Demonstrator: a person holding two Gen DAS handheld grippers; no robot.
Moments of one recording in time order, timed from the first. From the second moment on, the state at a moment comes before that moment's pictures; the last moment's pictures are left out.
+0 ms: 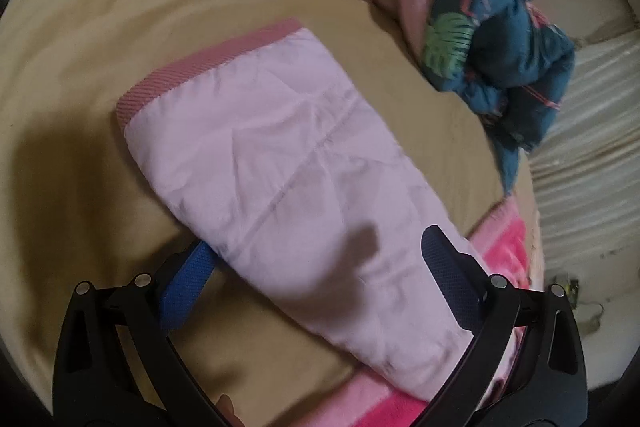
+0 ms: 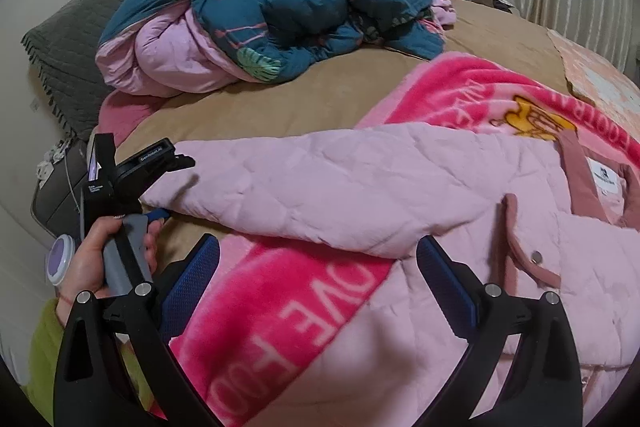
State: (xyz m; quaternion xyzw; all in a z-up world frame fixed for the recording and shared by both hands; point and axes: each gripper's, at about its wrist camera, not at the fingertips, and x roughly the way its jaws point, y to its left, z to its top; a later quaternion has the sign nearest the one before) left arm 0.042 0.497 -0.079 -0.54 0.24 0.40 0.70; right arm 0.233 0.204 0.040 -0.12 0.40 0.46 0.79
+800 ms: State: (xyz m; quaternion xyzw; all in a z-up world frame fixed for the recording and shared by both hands) left arm 0.068 0.408 0.061 -0.37 0.11 0.31 0.87; right arm 0.274 0.017 0.031 -0.06 0.42 0.34 0.84
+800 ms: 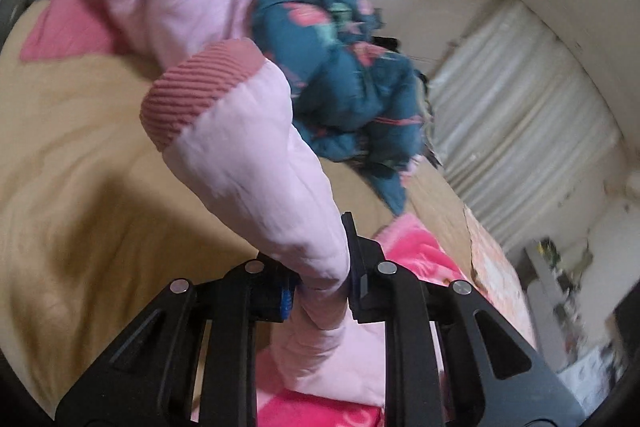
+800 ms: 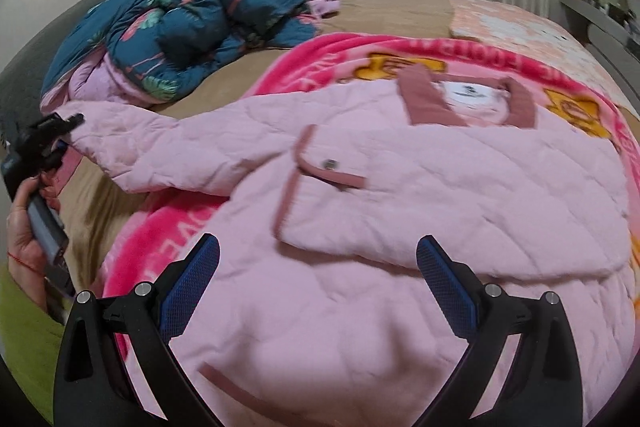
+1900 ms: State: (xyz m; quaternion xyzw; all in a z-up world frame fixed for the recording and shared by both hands) left arm 0.143 0.233 0.126 -0.26 0.09 0.11 0.95; right arm 0.317 -0.137 0.015 0.03 0.39 0.27 0.88
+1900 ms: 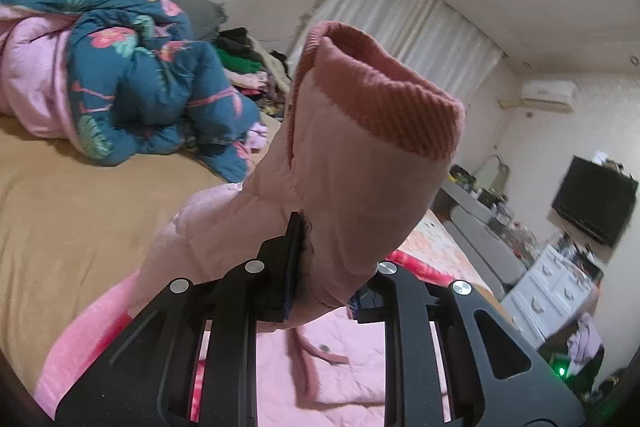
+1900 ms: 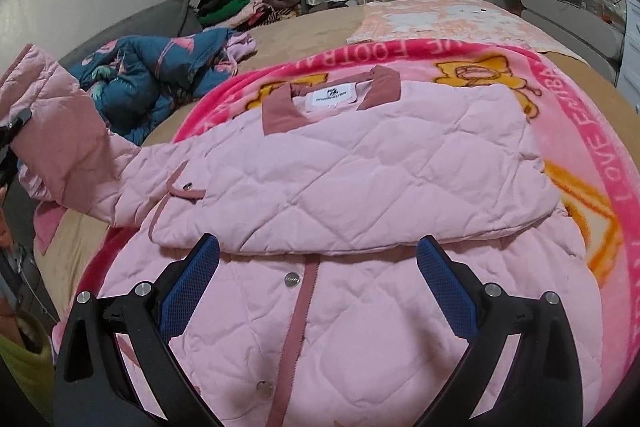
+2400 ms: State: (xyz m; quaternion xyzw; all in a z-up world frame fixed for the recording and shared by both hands) left arm 0.176 0.146 0.137 -0.24 0.12 0.04 0.96; right arm 0.331 -0.198 0.027 0.06 0.37 0.23 0.90
